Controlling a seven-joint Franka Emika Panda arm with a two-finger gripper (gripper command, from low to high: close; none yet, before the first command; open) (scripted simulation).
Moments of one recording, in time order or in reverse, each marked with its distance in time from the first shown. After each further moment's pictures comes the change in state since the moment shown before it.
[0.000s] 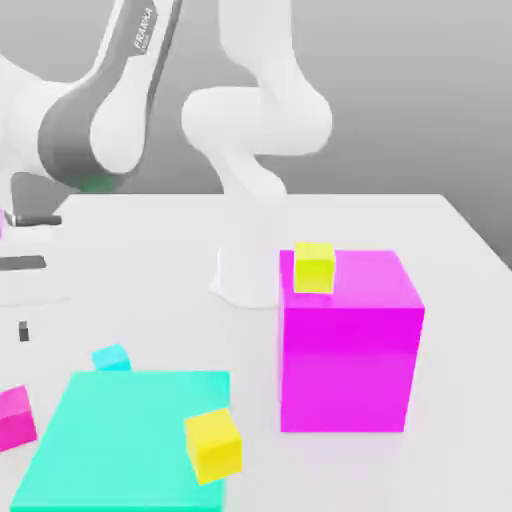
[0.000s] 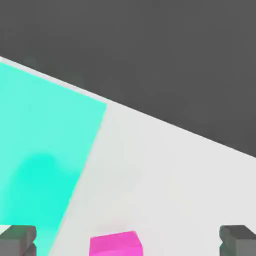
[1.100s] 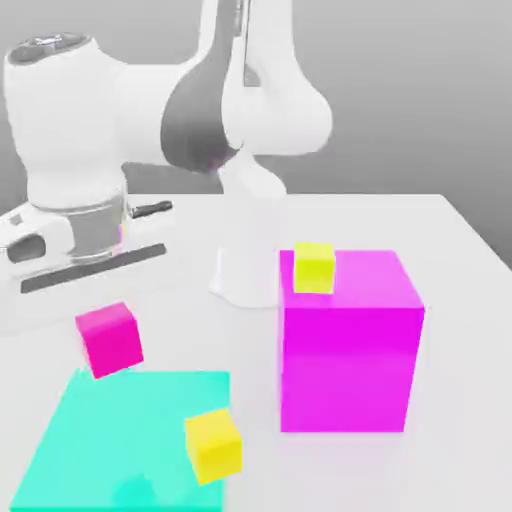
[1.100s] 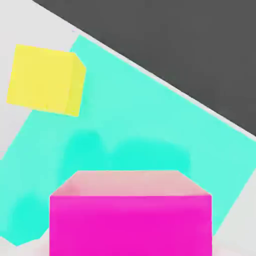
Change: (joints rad) arm 0.142 -0.368 0.211 -0.137 -0.172 -0.293 0.372
